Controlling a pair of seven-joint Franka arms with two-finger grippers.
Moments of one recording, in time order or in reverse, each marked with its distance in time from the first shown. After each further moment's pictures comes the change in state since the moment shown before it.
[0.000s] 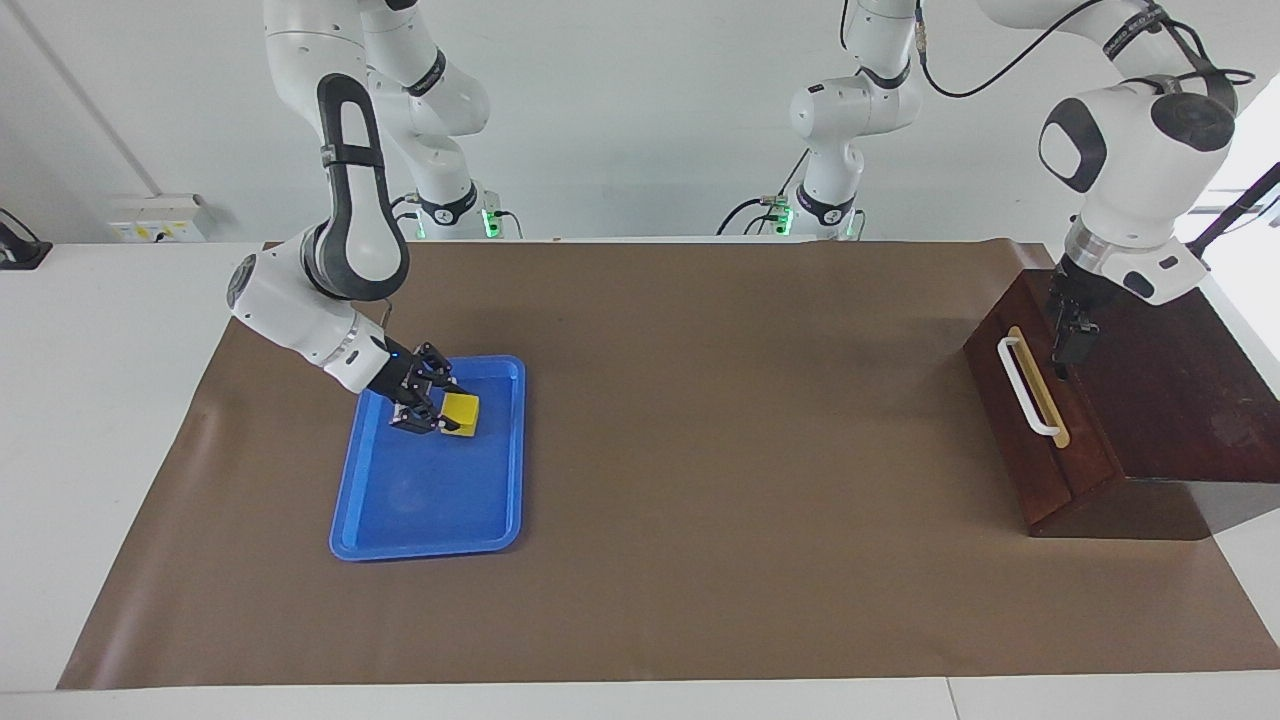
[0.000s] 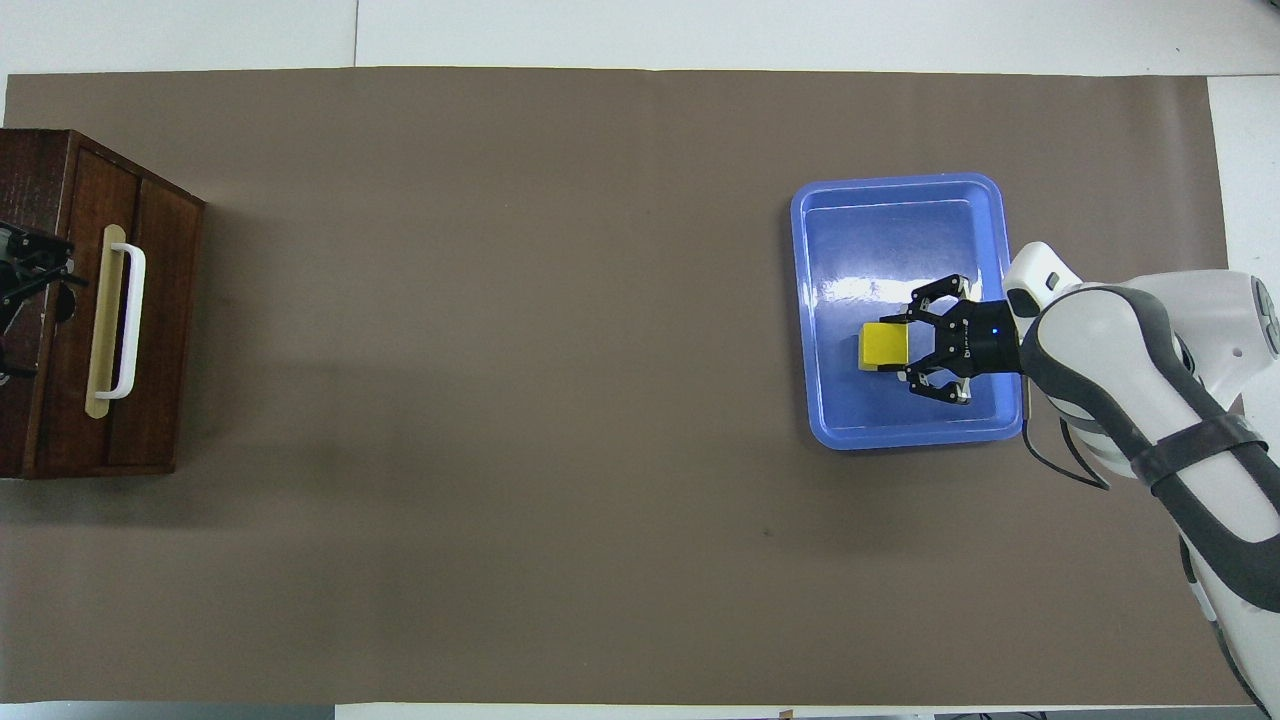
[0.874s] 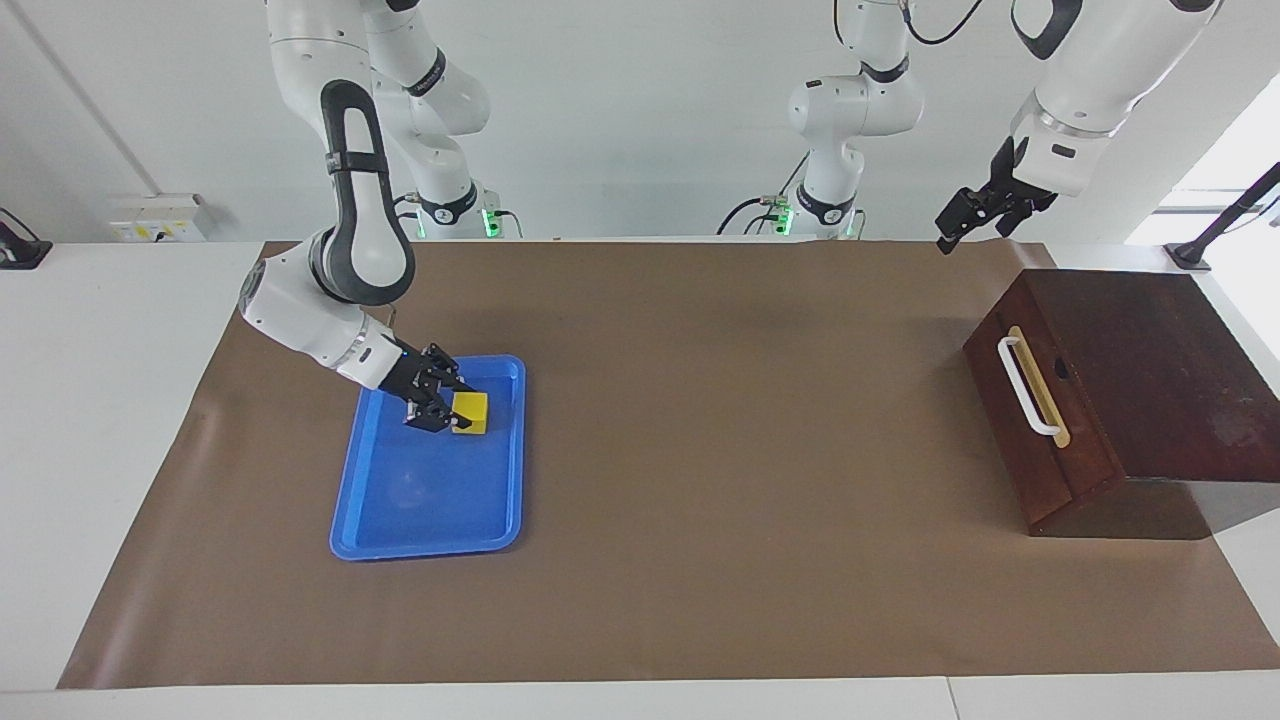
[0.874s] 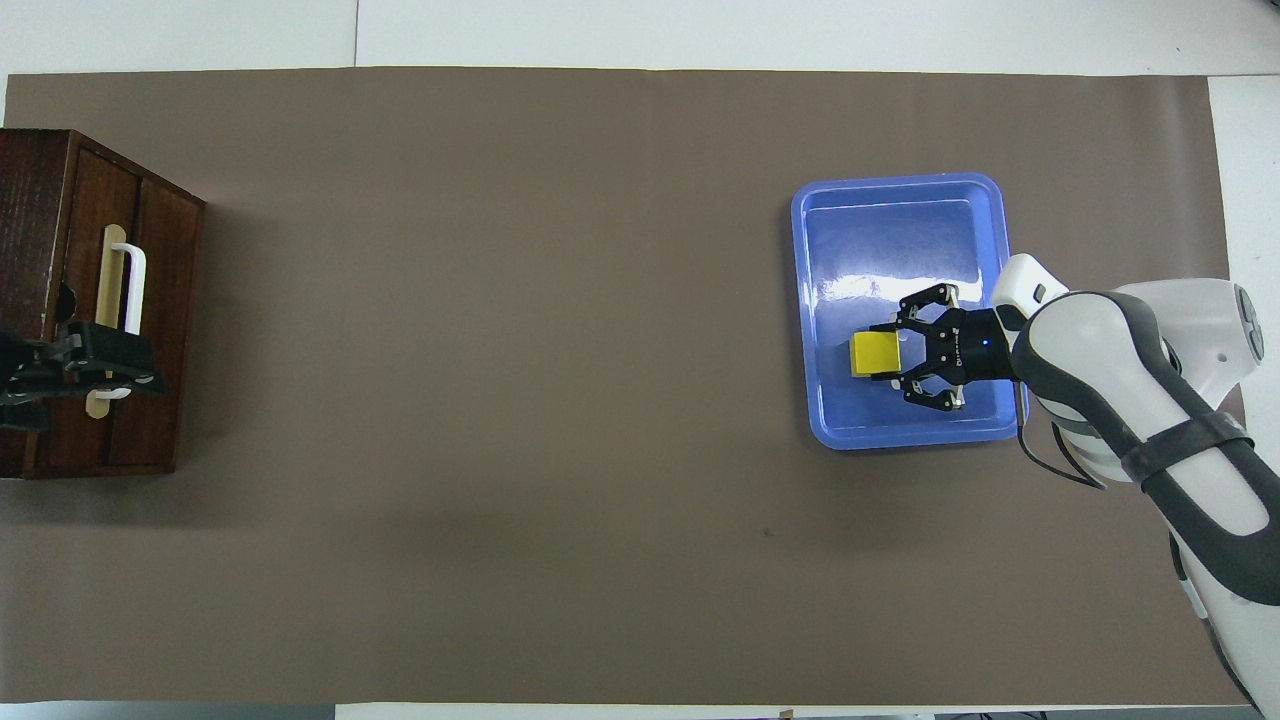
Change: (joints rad) left arm -0.127 -0.104 -0.002 0.092 -0.152 -0.344 0.691; right arm 0.000 0.010 0.001 -0.016 0.019 0.002 -0.107
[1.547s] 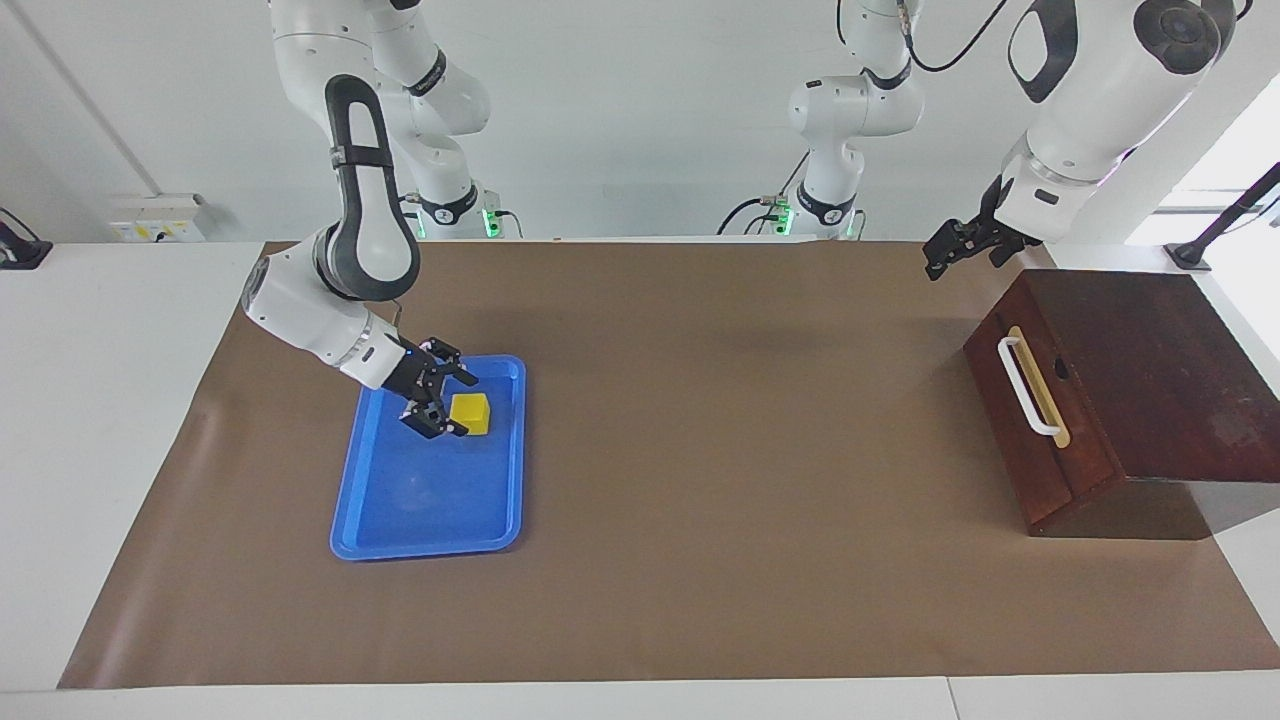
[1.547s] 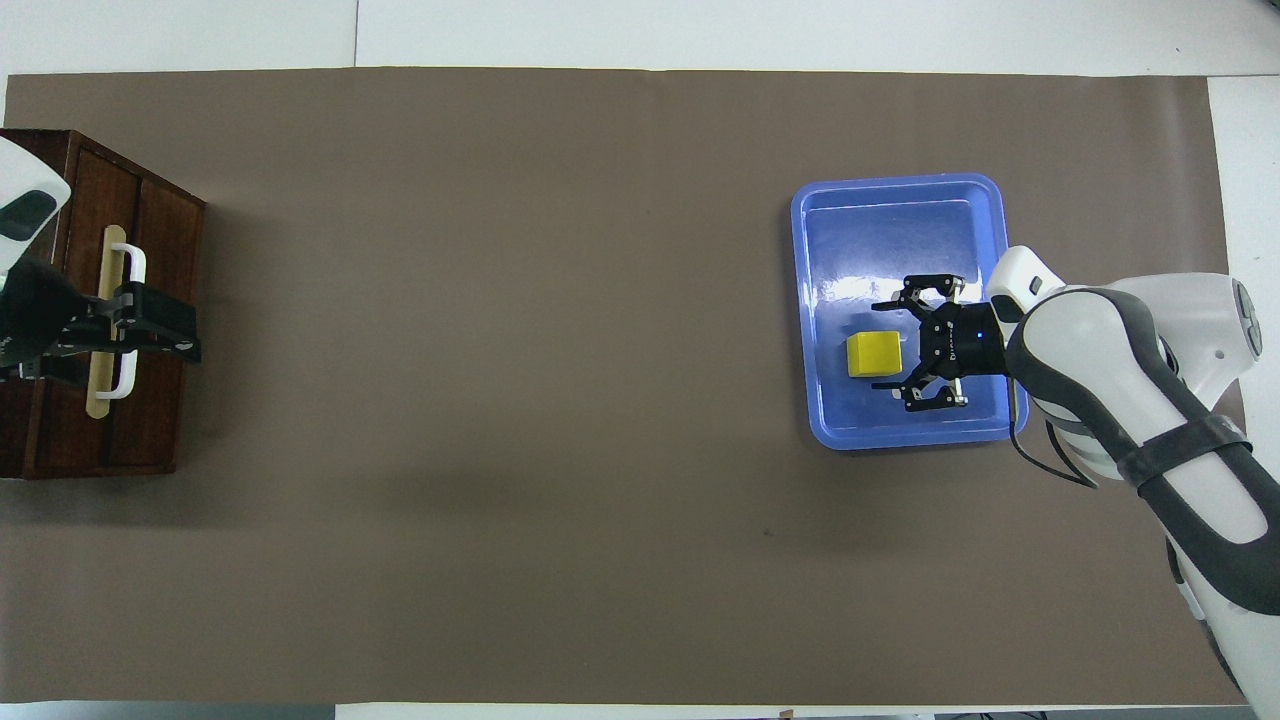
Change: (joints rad) left arm -0.002 0.126 -0.030 0.127 0.004 -0.039 0.075; right arm 0.030 -0.021 0.001 0.022 0.001 0.001 0.119
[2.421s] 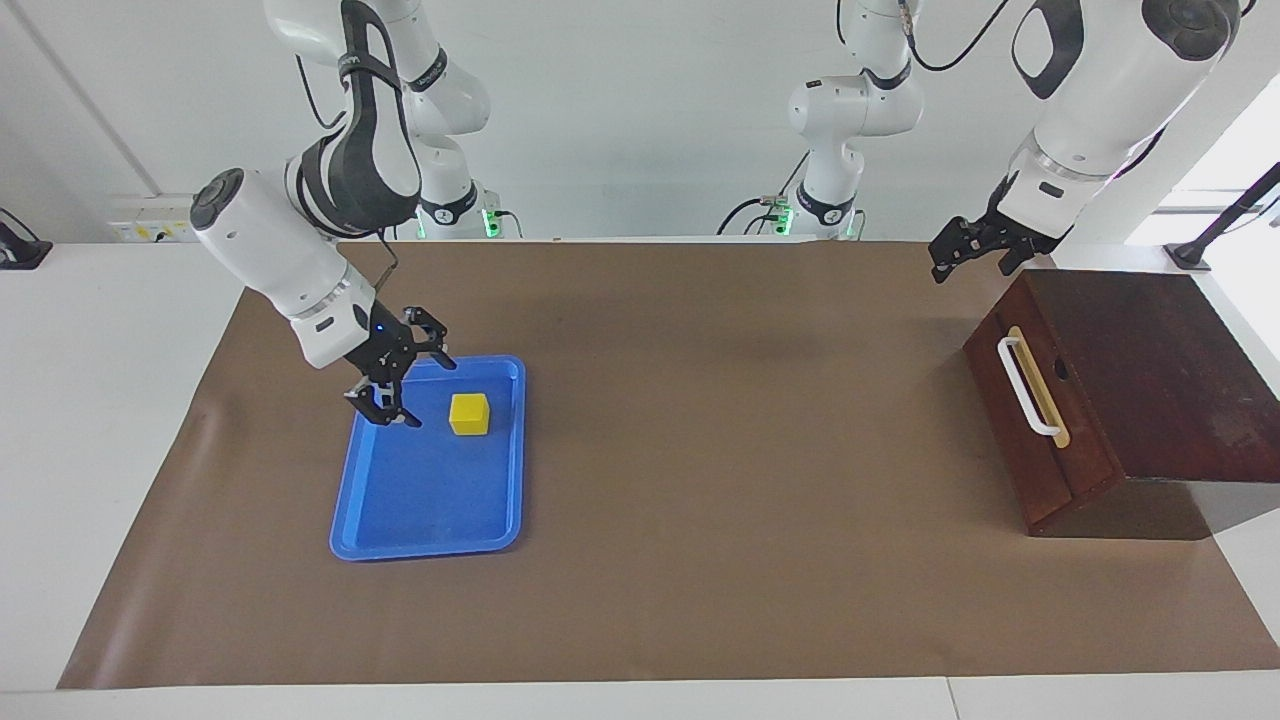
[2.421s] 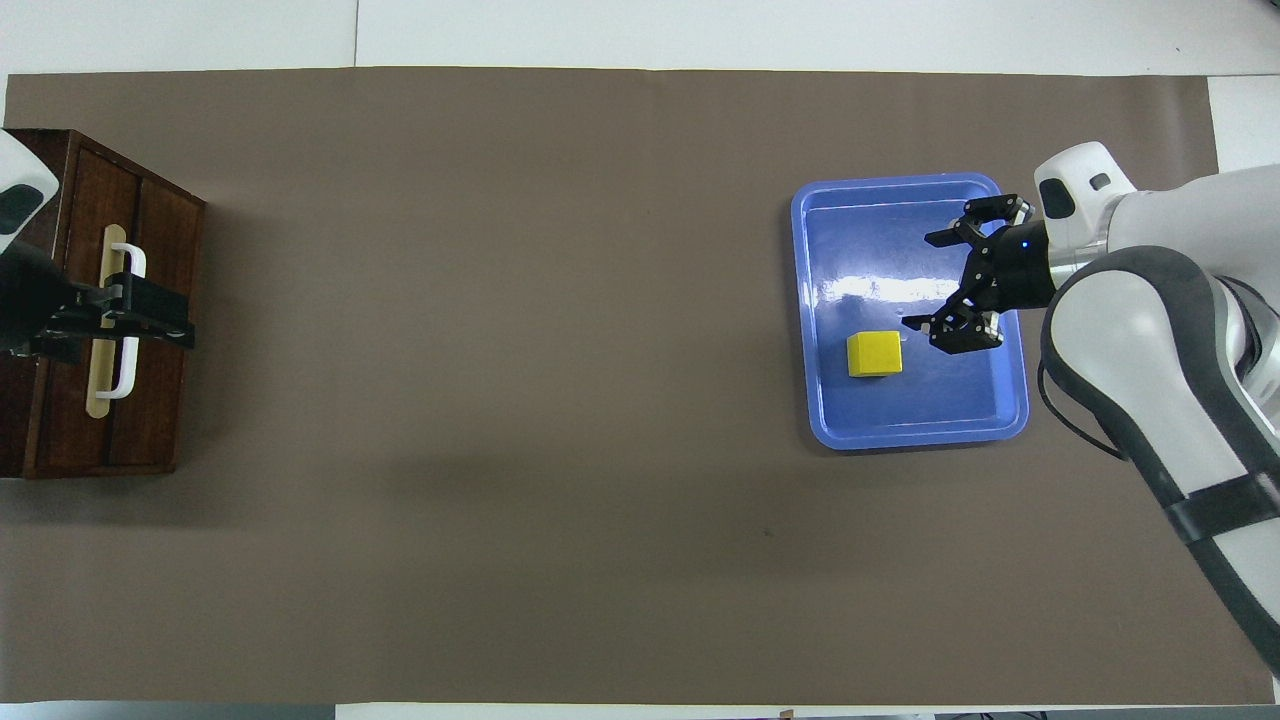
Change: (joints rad) left arm 0.001 0.001 0.004 0.006 0.000 0.047 0.066; right arm 0.016 -0.074 -0.007 0.274 -0.417 -0.162 0.794
